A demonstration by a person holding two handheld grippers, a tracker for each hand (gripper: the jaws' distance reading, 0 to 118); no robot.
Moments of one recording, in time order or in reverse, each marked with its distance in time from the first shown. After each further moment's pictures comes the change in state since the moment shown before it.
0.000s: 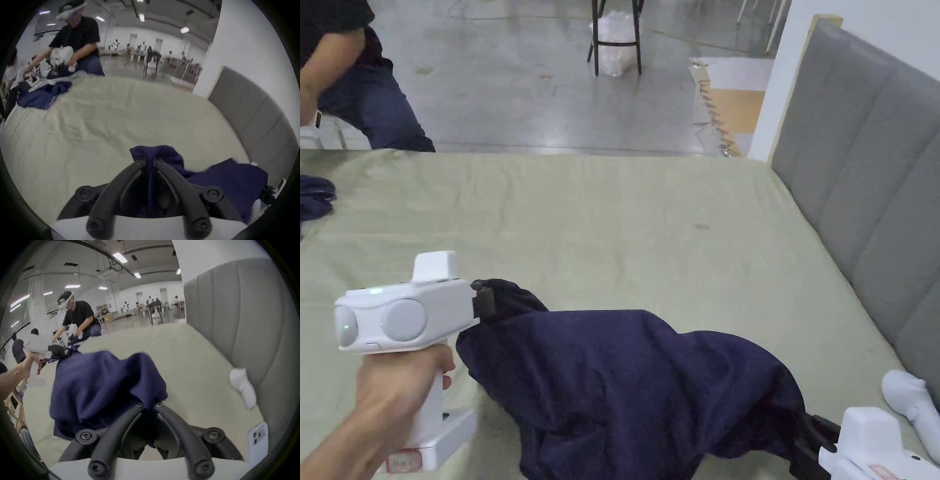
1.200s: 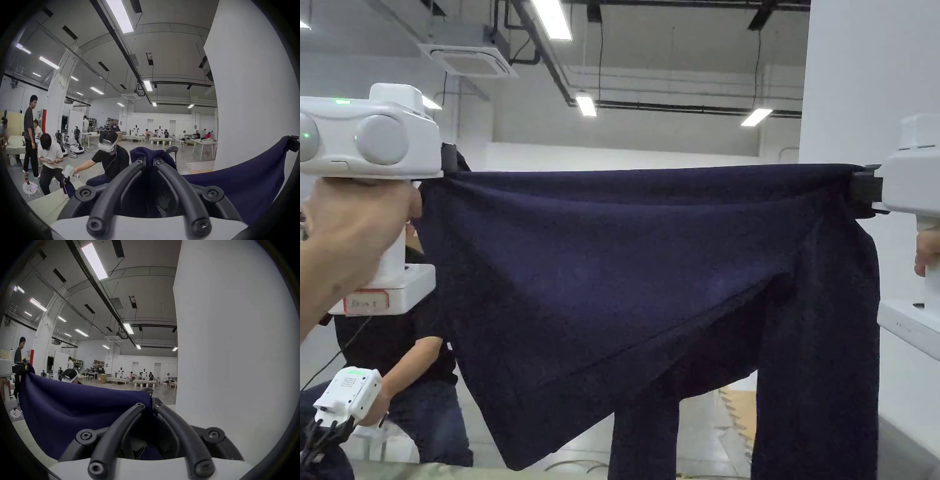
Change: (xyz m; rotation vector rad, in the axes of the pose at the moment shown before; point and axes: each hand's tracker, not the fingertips) left arm 0.092 0.420 0.383 0.779 0.221 -0.157; right arm -0.106 0.566 0.227 0.693 -0.125 0.180
